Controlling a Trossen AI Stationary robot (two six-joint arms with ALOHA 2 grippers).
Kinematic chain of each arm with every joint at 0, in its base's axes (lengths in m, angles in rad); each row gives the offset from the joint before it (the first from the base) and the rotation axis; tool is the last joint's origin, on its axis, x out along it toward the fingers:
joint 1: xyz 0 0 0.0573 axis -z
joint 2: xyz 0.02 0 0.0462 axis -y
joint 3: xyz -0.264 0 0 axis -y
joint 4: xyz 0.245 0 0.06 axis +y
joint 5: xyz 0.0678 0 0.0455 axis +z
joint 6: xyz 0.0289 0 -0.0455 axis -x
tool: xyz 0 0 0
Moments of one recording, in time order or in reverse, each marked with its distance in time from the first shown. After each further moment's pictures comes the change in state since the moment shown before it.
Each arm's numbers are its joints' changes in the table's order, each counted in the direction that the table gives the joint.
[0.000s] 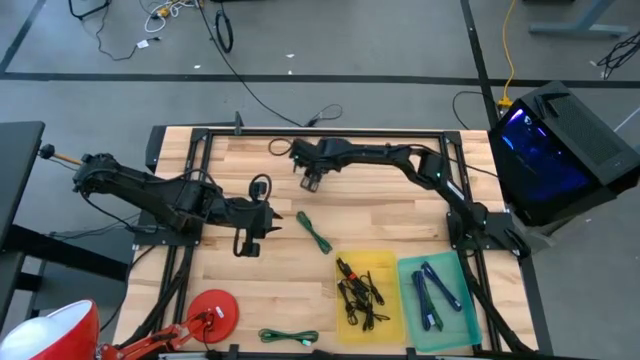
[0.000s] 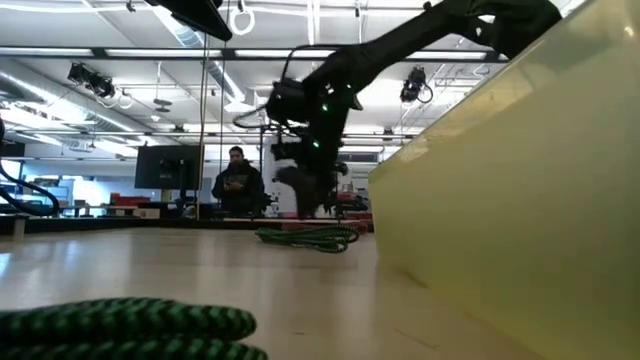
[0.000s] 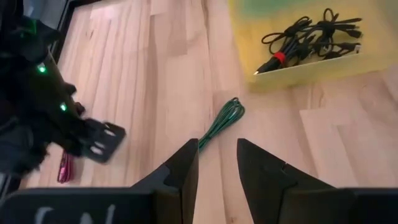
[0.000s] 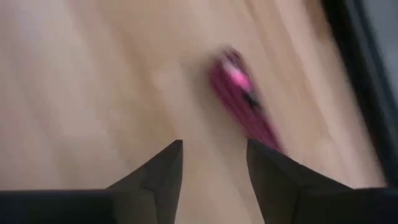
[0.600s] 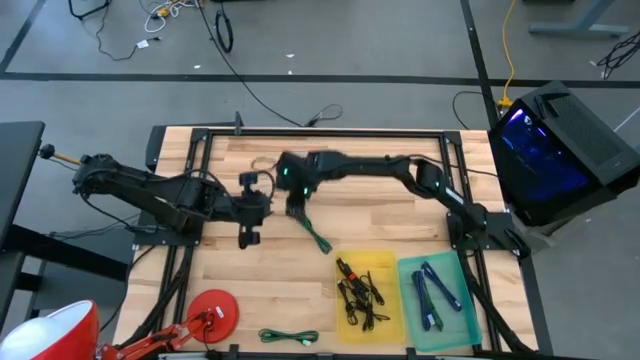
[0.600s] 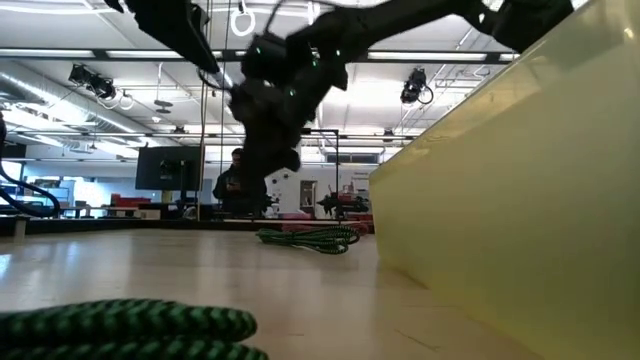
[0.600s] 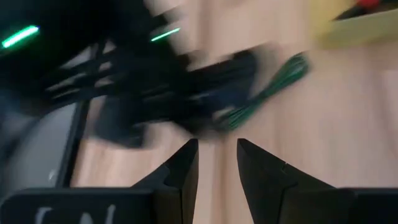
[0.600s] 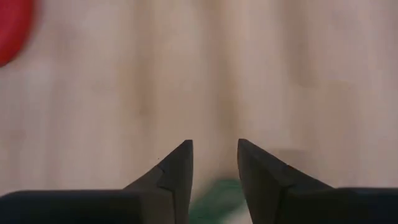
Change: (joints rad) left arm -0.038 0.001 0.000 0.165 0.167 0.035; right arm -0.119 -0.009 0.126 -0.021 0.588 -0.015
